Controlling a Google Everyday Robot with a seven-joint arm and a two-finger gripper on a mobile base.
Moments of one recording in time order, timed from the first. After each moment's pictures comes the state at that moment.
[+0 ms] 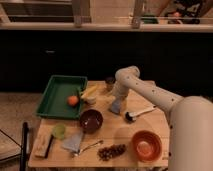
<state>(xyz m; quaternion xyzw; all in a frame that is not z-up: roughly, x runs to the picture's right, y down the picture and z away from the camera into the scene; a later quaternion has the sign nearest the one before) 0.088 0.098 0.915 -0.27 -0.21 -0.27 0.90</state>
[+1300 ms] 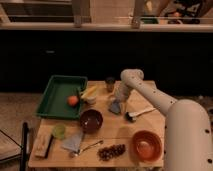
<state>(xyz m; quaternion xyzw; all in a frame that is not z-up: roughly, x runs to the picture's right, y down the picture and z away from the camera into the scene) 0.089 0.116 0.938 -0.30 -0.26 -0.24 0.88</state>
